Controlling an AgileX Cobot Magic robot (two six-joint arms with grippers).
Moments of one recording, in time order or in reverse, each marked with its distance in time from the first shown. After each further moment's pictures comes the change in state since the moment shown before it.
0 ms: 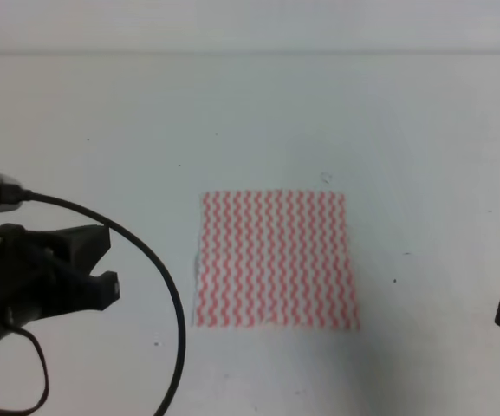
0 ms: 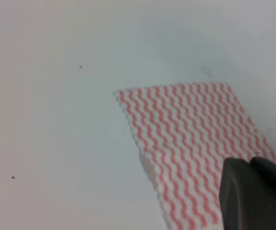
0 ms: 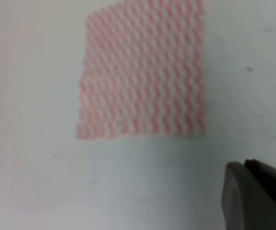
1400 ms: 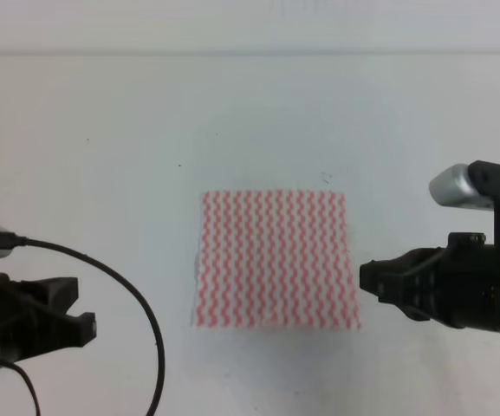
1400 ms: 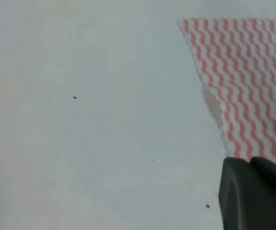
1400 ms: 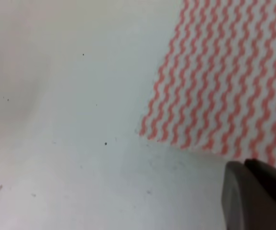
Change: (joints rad) left arm 0.072 0.000 0.107 0.208 0.024 -0.189; right arm 0.466 0.380 -0.172 0.088 -0.328 -0.102
